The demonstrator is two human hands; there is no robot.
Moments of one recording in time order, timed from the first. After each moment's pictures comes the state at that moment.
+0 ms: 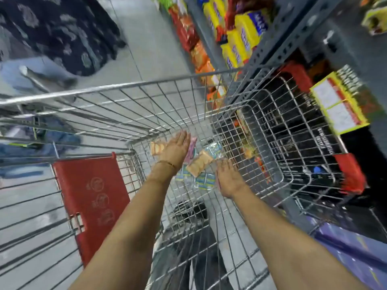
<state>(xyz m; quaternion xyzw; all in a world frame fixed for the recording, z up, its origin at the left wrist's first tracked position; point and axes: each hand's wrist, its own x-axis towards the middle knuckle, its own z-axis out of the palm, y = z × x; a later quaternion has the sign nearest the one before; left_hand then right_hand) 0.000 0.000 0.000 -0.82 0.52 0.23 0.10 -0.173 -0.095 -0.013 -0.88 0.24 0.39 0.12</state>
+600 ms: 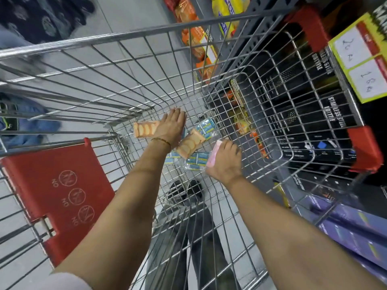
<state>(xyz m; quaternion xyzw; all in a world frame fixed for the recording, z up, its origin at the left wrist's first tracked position) -0.001 -0.029 -0.063 -0.83 0.49 0.28 0.00 -0.173 -0.089 -0.021 -0.86 0.38 0.35 0.03</state>
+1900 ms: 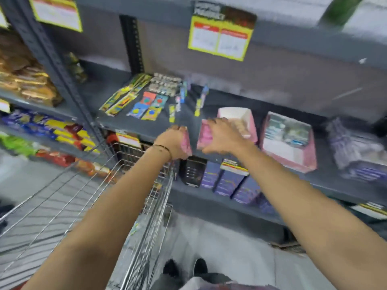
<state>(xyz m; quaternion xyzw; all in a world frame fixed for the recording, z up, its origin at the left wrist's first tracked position) -0.275 -0.130 0.343 -0.58 0.80 0.13 -0.05 -0.448 -0.130 0.372 -0.80 0.60 -0.03 0.08</state>
